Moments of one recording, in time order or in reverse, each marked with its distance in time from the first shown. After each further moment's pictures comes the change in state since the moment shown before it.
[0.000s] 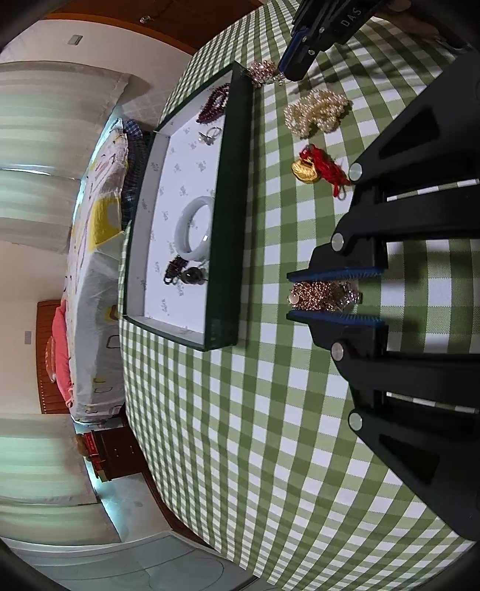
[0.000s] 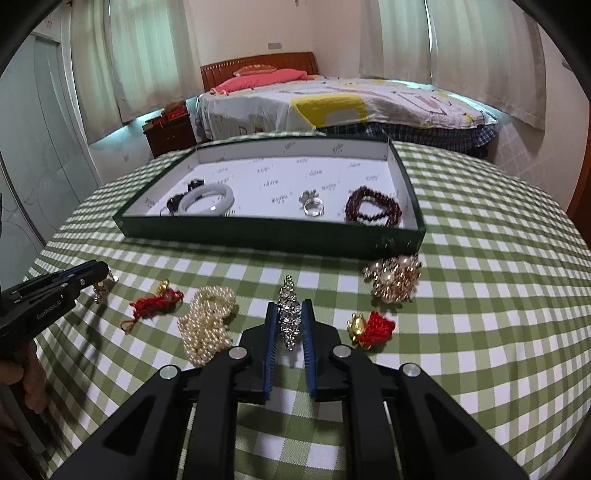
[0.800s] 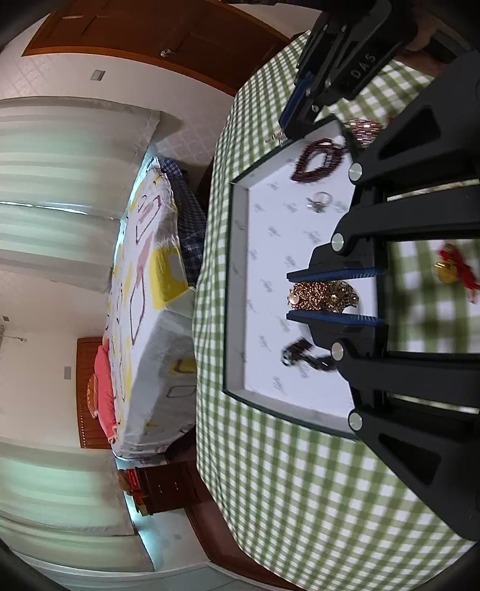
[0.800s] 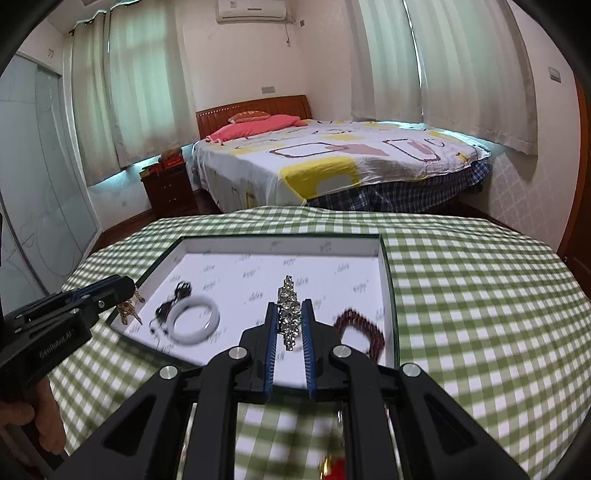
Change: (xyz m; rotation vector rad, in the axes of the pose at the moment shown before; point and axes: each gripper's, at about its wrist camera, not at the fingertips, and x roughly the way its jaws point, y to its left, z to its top) left arm 0.009 -0.064 0.100 0.046 -0.163 -0.138; right arm 0.008 -0.018 0.090 0.029 -0.175 -0.003
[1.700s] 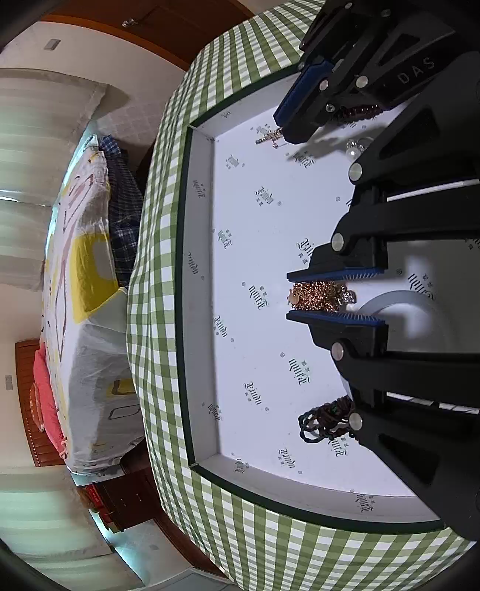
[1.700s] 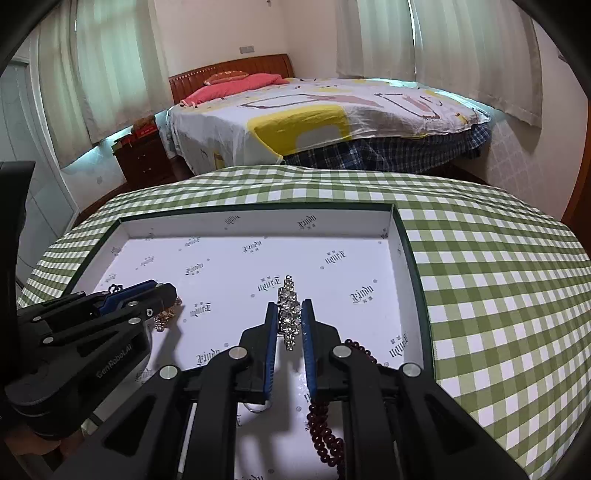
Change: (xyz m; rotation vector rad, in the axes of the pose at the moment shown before) left arm 0.146 -0.019 0.014 0.027 0.283 0.051; right arm 0.093 -0.020 0.009 0.037 0.173 -0.061
